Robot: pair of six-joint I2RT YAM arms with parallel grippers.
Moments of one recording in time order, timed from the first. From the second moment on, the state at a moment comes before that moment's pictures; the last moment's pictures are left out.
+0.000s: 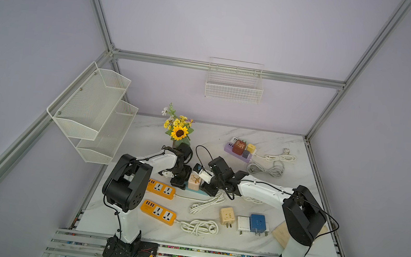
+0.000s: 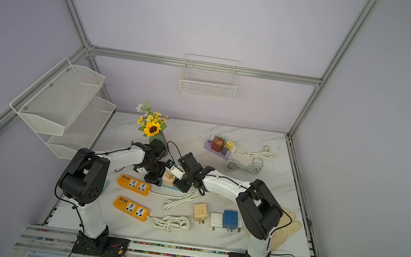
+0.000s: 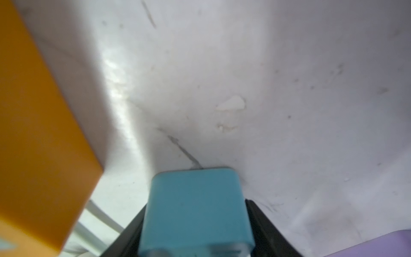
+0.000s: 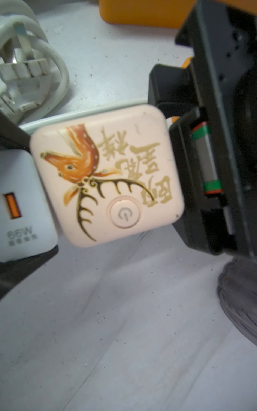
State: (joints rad) left arm -0.37 1.83 1.16 -0.75 0.20 -1.78; right arm 0.83 1.82 1.20 -0.29 -0.12 -0.31
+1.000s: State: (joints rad) left arm -0.37 1.85 1.19 -0.79 0.18 -1.76; right arm 0.79 1.82 1.26 -0.42 -0.22 -0.38
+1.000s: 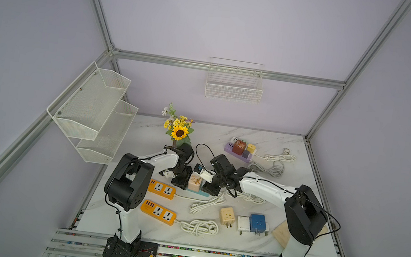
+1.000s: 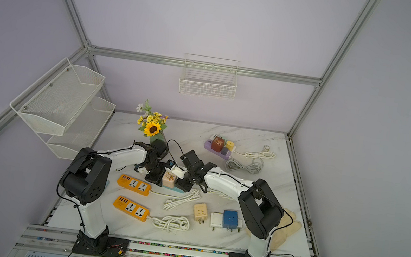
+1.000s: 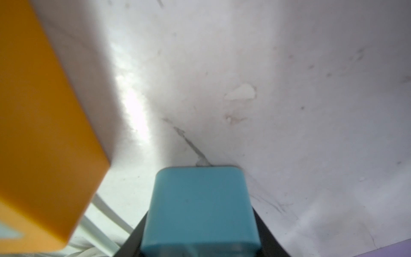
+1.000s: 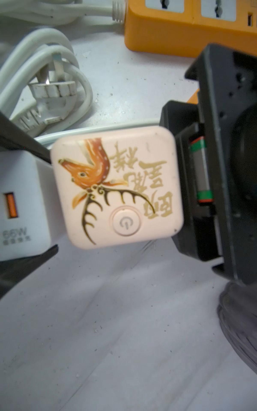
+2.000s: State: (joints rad) left arm -0.37 1.84 1.18 -0.76 0.18 -1.71; right arm 0.55 1.39 1.29 -0.91 0.09 0.31
